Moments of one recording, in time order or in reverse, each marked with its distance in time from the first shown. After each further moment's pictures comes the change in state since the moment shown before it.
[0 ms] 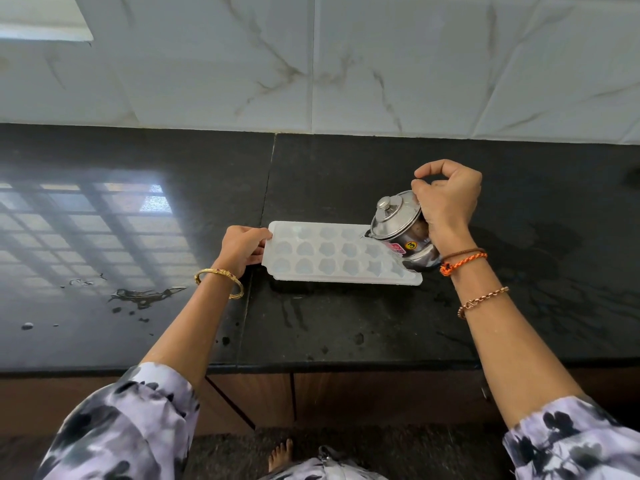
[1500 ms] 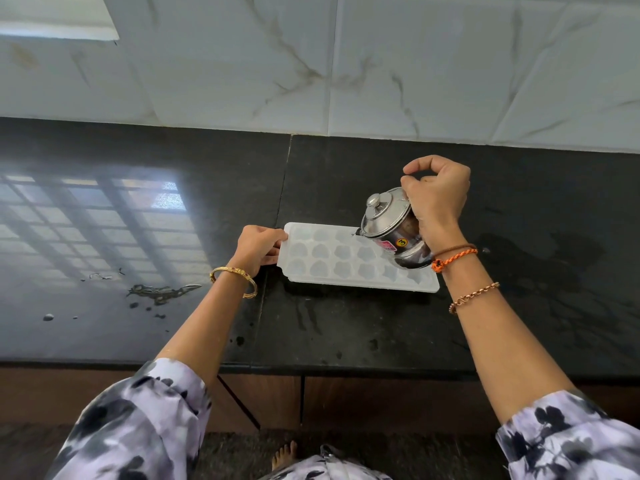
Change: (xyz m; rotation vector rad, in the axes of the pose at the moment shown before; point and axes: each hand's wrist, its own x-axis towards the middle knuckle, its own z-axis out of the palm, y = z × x) left_hand 0.001 -0.001 -0.003 -0.019 -0.042 0.022; right_hand -0.002 -0.013 0.033 0.013 -0.043 -0.068
